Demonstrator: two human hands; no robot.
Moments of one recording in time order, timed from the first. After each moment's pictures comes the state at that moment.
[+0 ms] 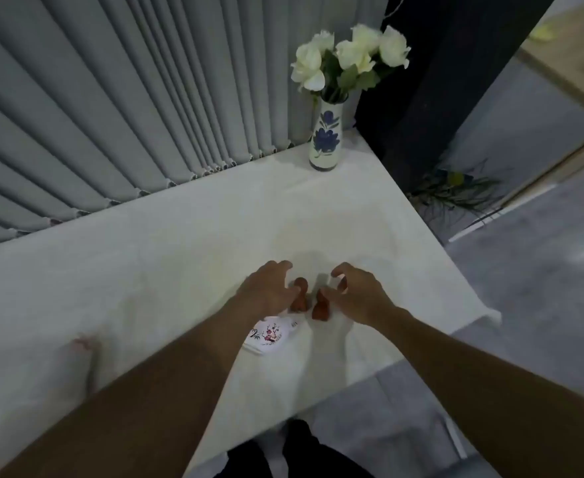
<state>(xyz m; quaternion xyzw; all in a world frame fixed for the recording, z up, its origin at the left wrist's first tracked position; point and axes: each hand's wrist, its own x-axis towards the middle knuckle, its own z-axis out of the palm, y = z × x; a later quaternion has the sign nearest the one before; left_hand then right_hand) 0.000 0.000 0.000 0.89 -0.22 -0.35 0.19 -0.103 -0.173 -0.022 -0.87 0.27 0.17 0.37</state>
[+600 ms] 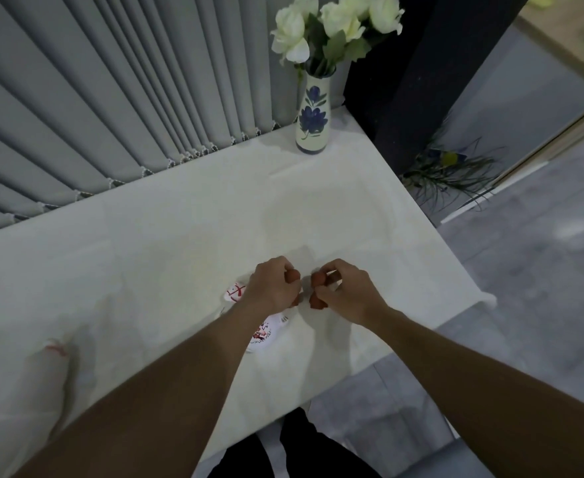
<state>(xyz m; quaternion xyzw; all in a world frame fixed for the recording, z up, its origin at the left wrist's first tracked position) -0.013 -0.022 -0.031 0.88 -0.13 -0.33 0.30 -0.113 -0.171 -0.037 -0.81 0.30 0.13 0.48</state>
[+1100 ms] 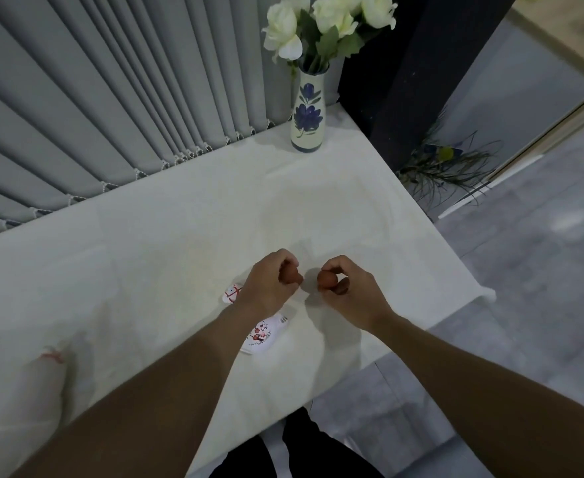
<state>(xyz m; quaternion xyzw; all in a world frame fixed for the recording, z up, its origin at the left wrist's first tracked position) -0.011 -0.012 -0.039 0.84 -0.21 -0.30 0.41 -0.129 -0.175 -0.049 -0.81 0.25 0.05 0.52</state>
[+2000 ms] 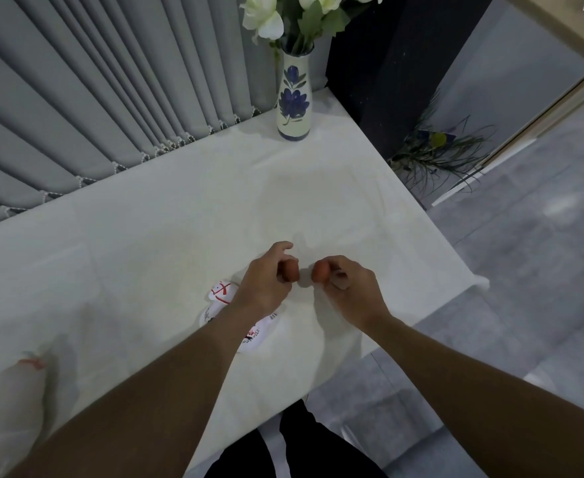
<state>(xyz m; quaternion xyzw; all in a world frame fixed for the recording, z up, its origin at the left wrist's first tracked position) -0.018 -0.026 -0.057 0.84 -0.20 -0.30 0.41 -0.139 -0.179 -0.057 -0.85 0.26 0.00 0.46</state>
